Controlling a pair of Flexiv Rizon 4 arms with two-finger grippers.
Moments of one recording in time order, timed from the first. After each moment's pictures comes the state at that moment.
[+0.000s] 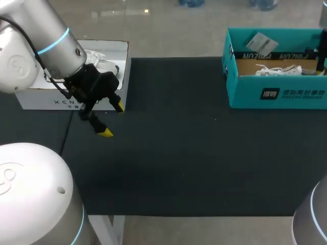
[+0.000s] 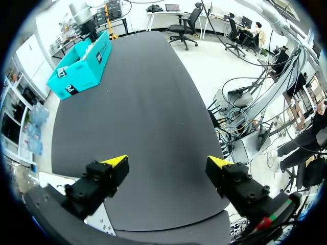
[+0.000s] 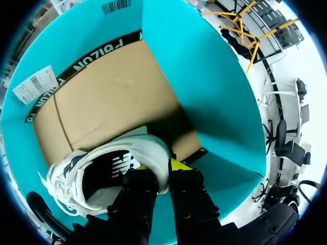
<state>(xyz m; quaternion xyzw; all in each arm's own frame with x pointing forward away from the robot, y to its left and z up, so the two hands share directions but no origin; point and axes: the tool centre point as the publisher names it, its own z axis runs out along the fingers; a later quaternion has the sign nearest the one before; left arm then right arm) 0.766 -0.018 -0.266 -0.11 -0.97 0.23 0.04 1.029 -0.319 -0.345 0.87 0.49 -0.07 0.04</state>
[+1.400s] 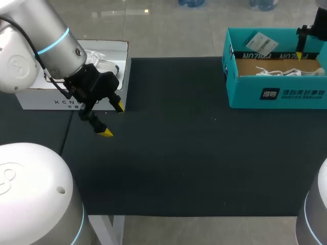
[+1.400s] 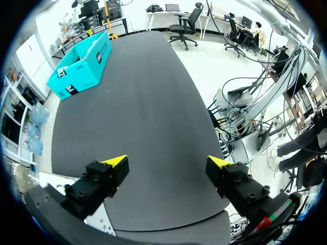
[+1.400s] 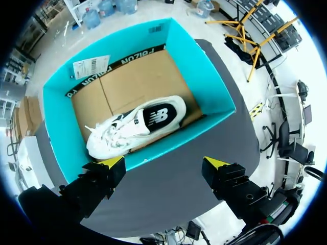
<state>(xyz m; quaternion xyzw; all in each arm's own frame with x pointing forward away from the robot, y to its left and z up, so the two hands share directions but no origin) 0.766 -0.019 -0.266 -0.11 -0.97 0.23 0.04 0.975 -0.229 -0.228 0.86 0.51 -0.02 0.06</state>
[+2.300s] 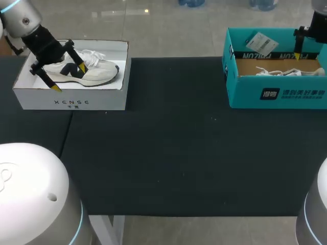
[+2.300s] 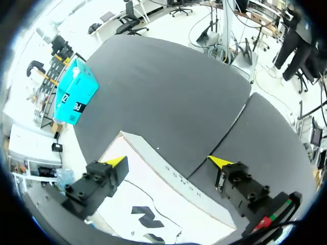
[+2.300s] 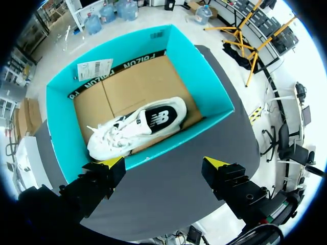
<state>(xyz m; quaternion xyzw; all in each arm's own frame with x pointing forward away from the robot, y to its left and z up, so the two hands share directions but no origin) 0.953 0.139 -0.263 -0.43 -0.88 0.18 -0.06 0.971 -0.226 -0.227 0.86 0.51 0.00 0.08</state>
